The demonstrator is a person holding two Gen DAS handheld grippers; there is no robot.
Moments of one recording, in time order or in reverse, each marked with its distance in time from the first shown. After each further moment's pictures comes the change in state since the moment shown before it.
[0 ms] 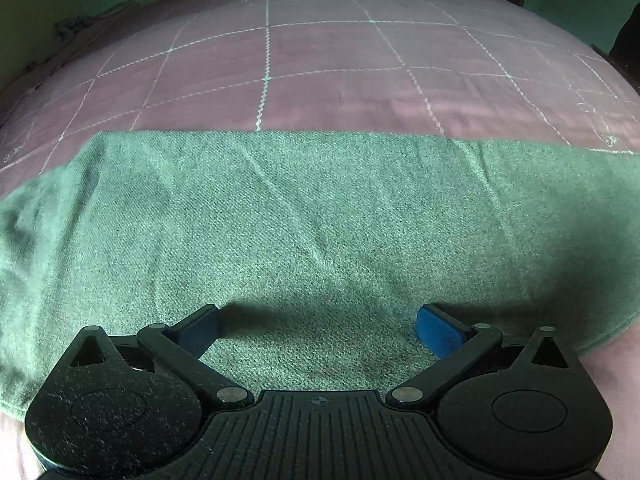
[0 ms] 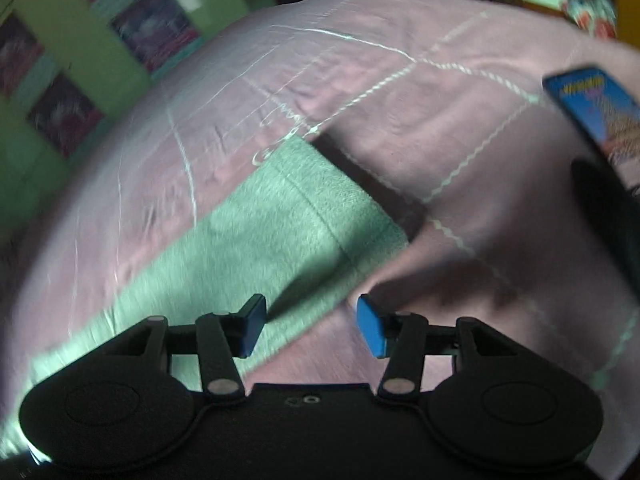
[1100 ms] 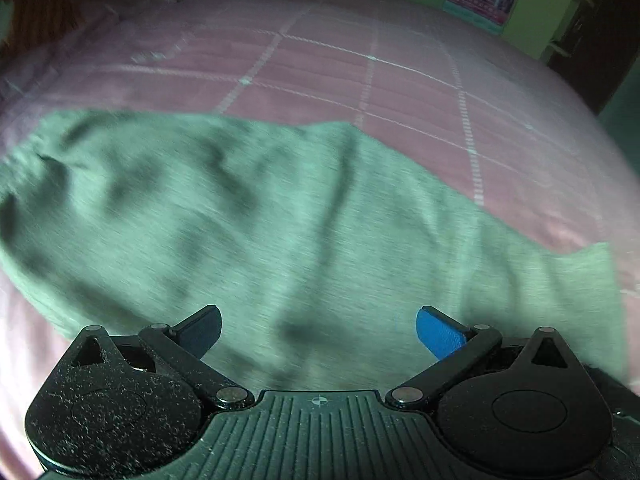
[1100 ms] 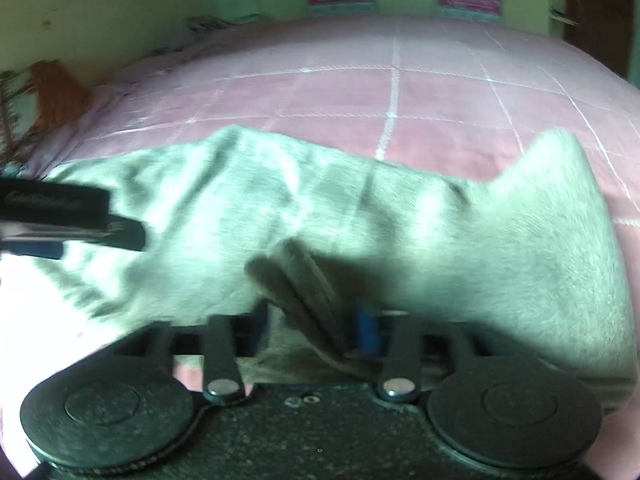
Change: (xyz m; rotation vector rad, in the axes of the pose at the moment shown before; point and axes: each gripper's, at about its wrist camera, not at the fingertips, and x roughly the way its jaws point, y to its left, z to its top) left arm -0.041 0.210 -0.022 -0.411 0.009 -0.076; right arm 0.041 0.291 -0.195 -0.812 0.168 0.276
